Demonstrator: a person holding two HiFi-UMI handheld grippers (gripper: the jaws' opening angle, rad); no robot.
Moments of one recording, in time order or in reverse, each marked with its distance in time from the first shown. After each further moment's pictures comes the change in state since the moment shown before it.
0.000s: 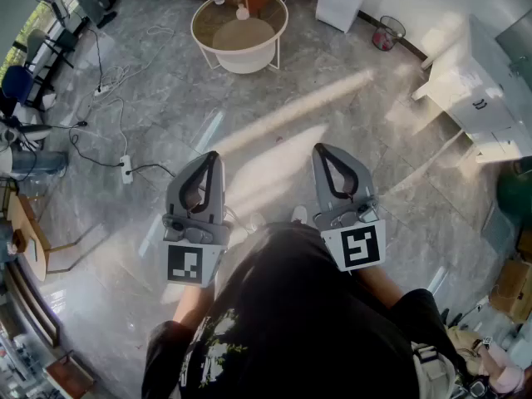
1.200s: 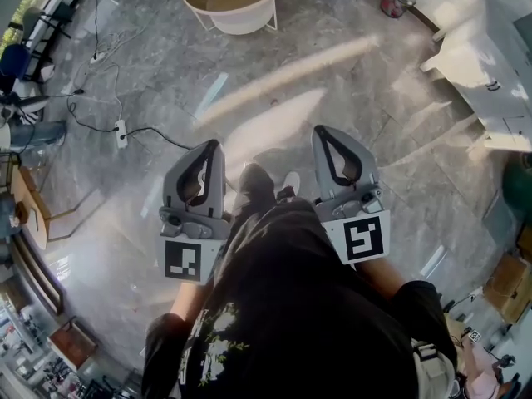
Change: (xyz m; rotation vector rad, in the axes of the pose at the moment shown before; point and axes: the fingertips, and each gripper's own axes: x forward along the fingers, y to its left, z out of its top) left arm 0.054 -0.116 -0.028 -0.019 0.069 0.000; right arm -0.055 -0.089 -0.060 0.078 -0.011 0.048
